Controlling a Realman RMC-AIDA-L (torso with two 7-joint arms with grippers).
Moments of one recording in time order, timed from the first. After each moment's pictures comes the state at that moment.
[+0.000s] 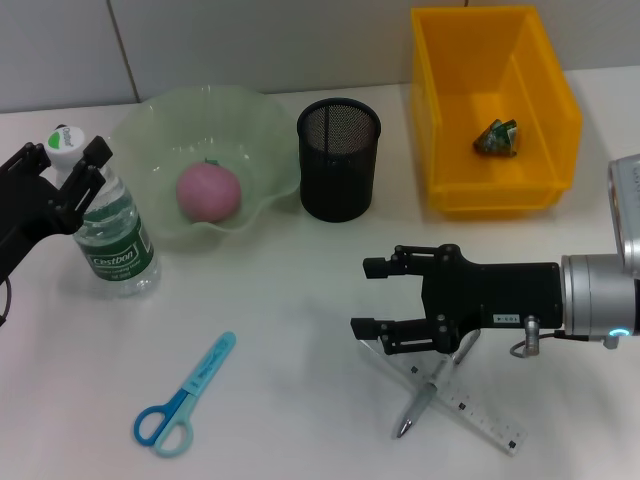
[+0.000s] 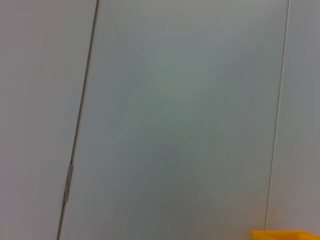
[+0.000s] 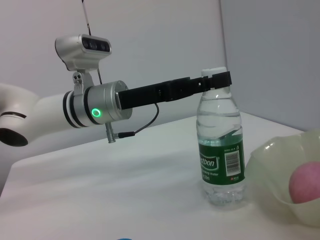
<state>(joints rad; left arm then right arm) -0.42 -2.07 0.78 0.23 1.15 1.39 -0.75 0.49 2.08 -0.93 -0.55 -1.82 -1.50 1.14</state>
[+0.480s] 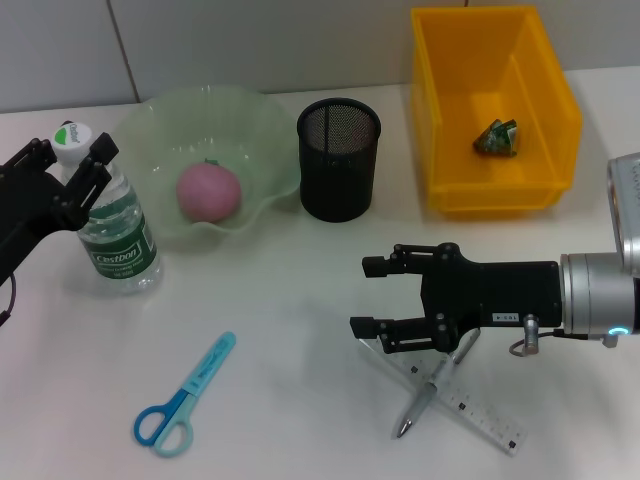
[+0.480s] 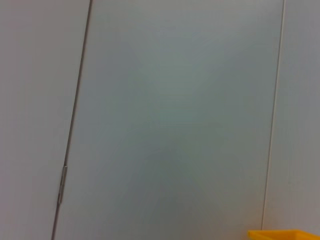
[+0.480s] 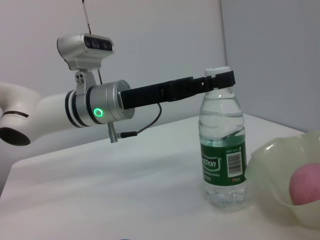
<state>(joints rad) -0.43 -2.07 0.79 0.23 1.15 1.39 -0.75 0.49 2.08 -0.93 -0.55 -1.82 -1.50 1.14</state>
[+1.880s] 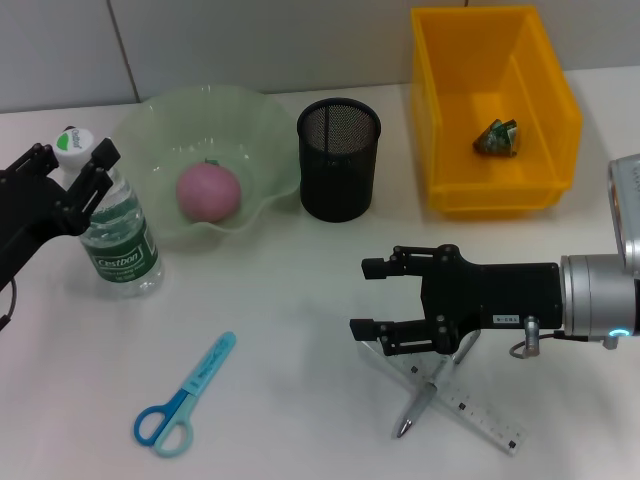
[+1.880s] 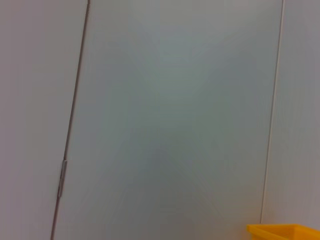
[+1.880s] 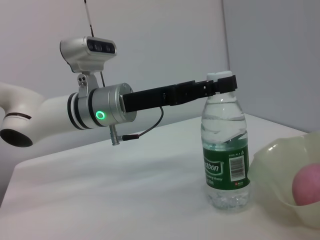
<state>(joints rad) -0.43 -2.07 0.79 0.23 1.16 1.38 -0.75 0.49 2.08 -0.93 -0.54 -1.82 -1.51 1.14</state>
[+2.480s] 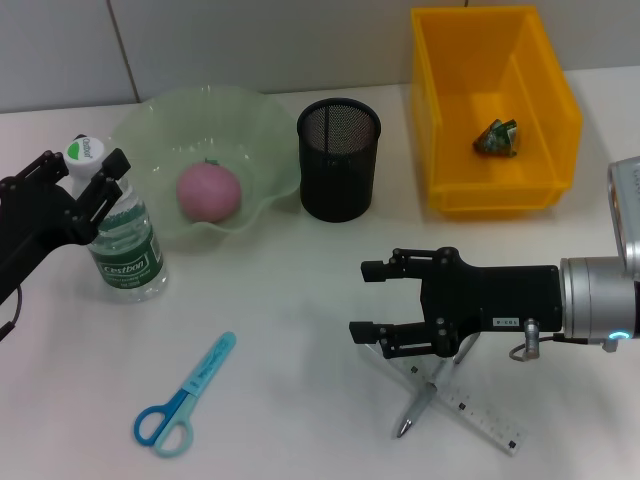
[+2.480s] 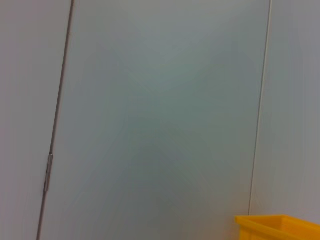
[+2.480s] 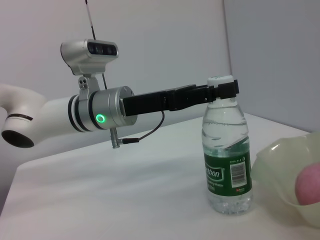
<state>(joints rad) -0.42 -2.07 0.83 0.24 1.16 1.39 -0.75 0.49 2.08 -0.93 -0.54 -1.82 -1.52 1.14</state>
